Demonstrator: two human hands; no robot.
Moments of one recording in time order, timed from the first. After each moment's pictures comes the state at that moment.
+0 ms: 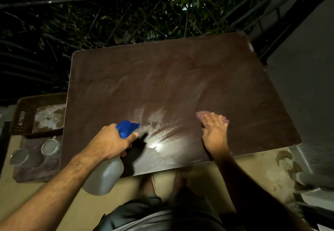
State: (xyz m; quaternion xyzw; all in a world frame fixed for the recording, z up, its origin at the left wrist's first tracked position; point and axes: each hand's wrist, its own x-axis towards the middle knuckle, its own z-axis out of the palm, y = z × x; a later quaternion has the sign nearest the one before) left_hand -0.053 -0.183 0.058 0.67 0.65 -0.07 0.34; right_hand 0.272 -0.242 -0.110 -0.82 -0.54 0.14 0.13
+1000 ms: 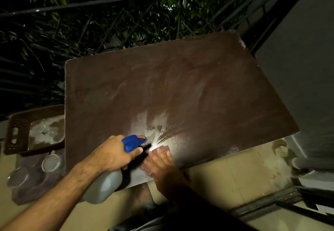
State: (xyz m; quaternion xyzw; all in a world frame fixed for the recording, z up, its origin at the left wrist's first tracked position) left_hand -0.089 -0.165 0.047 0.76 0.53 -0.15 0.33; right_hand 0.065 -0.303 -0.132 -0.59 -0.79 0.11 0.11
